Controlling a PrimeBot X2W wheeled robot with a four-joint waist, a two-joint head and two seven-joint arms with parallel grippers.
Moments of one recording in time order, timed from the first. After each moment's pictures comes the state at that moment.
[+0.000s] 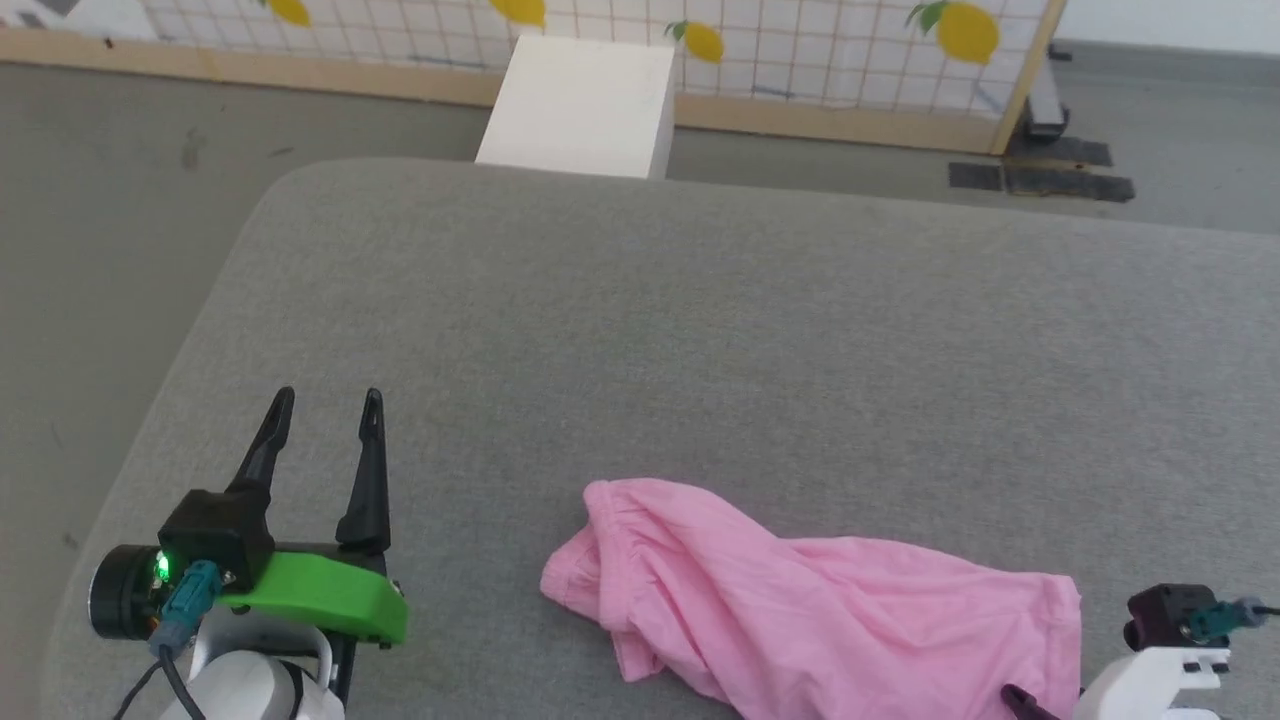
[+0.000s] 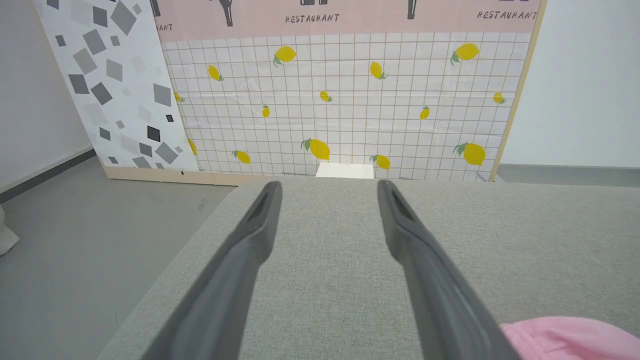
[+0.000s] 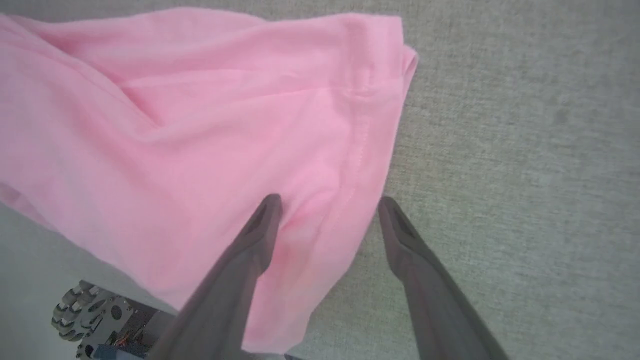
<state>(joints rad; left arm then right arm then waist) -0.13 0.55 -0.48 -0.10 -0.58 0.36 -0.26 0.21 -0.13 -0.12 -0.09 0.33 0.13 0.77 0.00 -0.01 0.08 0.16</state>
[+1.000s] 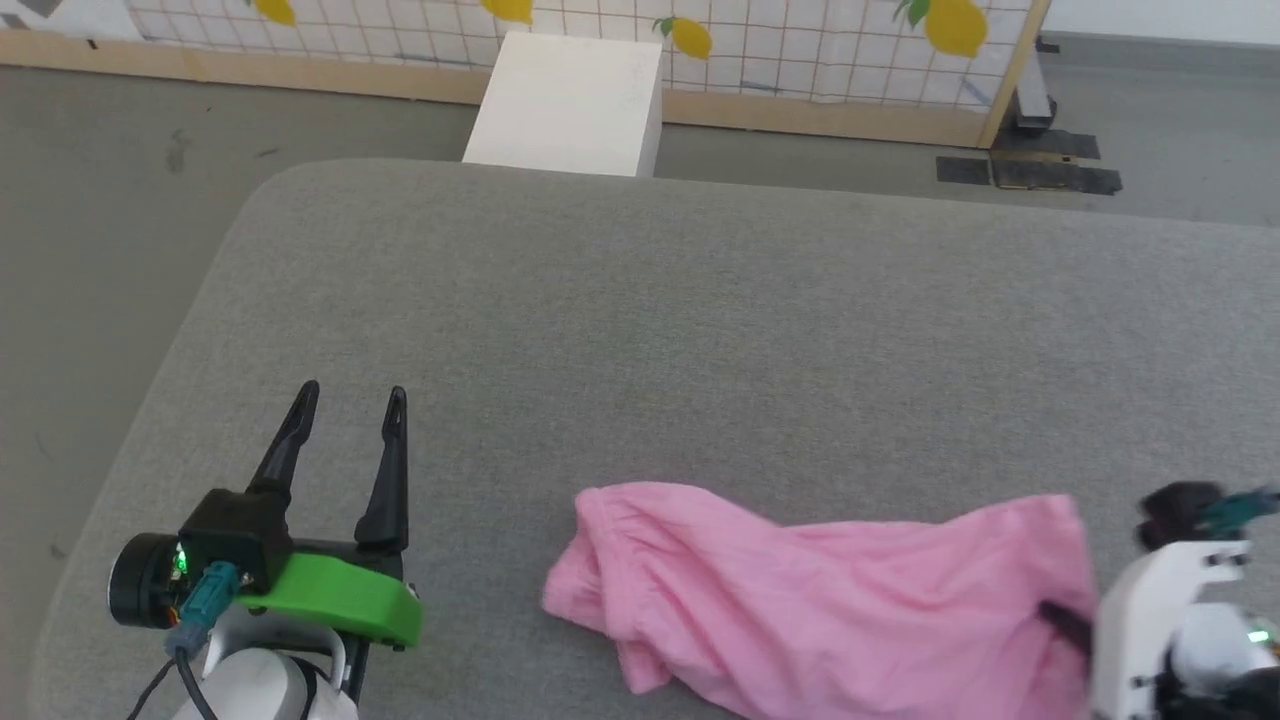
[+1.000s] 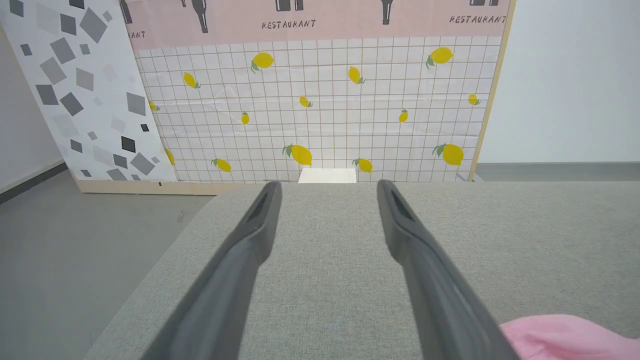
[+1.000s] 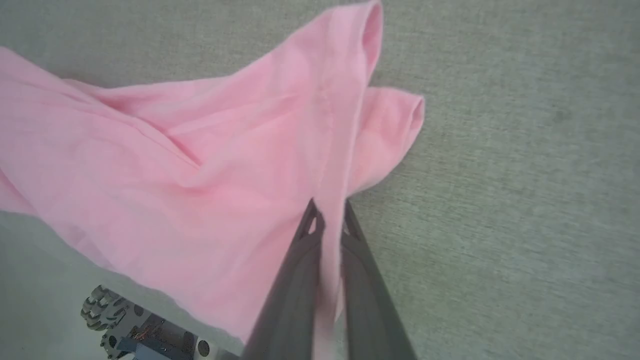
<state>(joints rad) -0.12 0.50 -0.44 -0.08 -0.52 0.28 -0.26 0.02 -0.25 -0.07 0.01 0.49 0.13 0.87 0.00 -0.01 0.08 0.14</state>
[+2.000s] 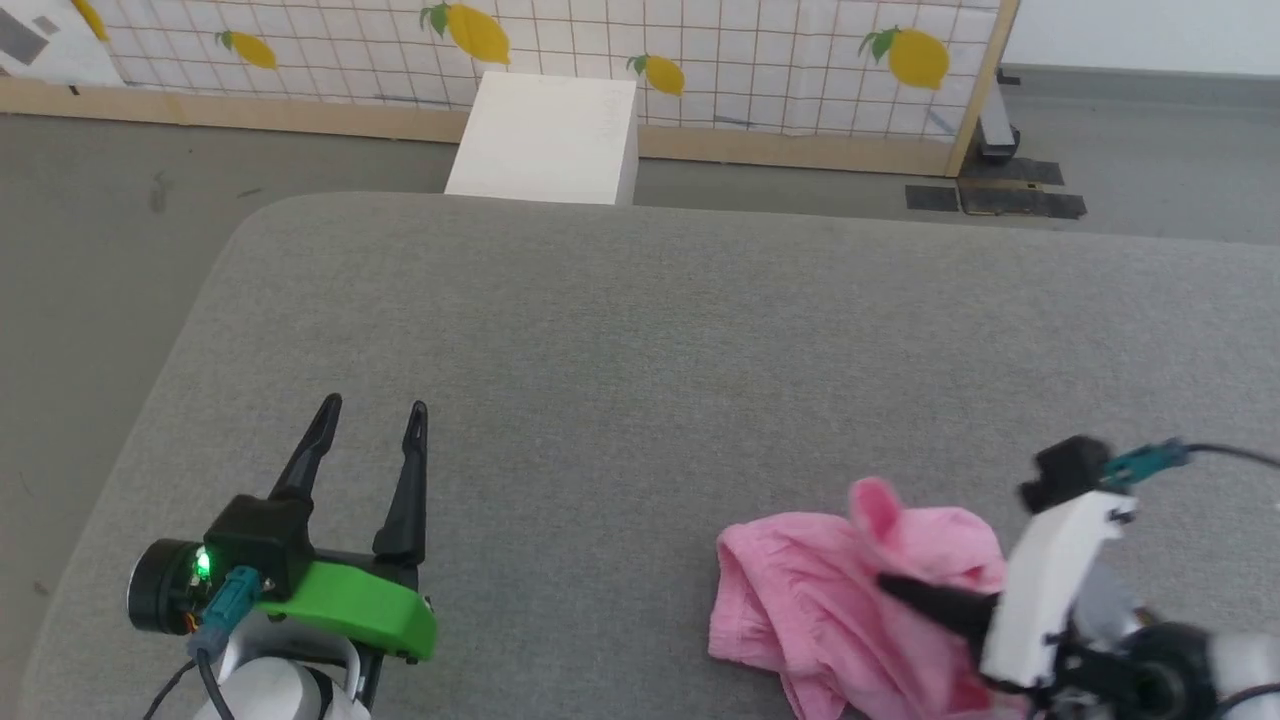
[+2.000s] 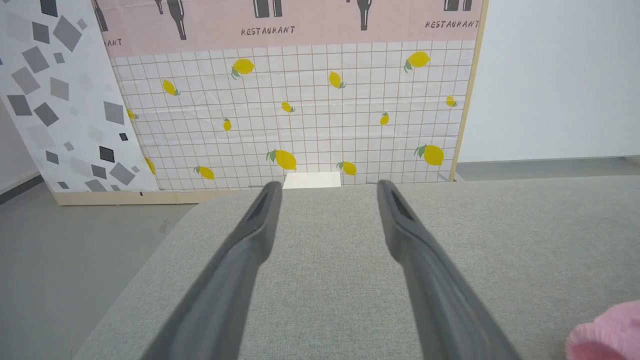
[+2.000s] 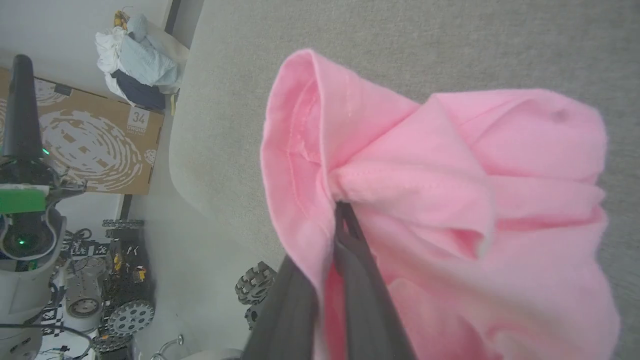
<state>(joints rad) -0.12 0.50 -0.48 -0.08 -0.52 0.29 -0.24 -0.05 -0.06 -0.08 -0.10 0.73 0.13 1.10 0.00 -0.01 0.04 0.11</state>
